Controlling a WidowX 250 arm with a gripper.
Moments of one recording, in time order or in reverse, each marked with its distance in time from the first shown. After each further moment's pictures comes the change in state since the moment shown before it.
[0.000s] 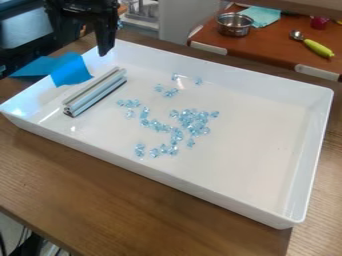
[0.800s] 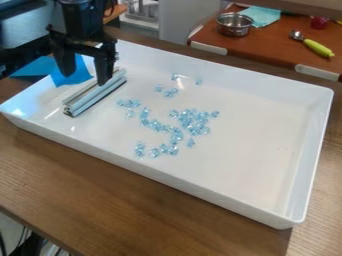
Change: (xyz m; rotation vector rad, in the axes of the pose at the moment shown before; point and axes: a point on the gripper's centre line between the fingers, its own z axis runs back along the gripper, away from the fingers) arm -0.005 0.006 -0.051 -0.039 0.091 -0.016
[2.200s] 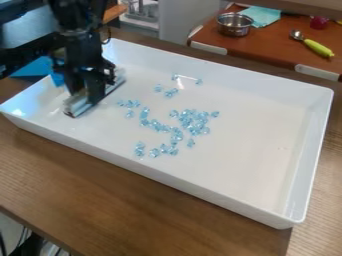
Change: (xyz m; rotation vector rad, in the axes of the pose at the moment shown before) arm -0.003 0.001 -0.039 -0.049 -0.023 0.009
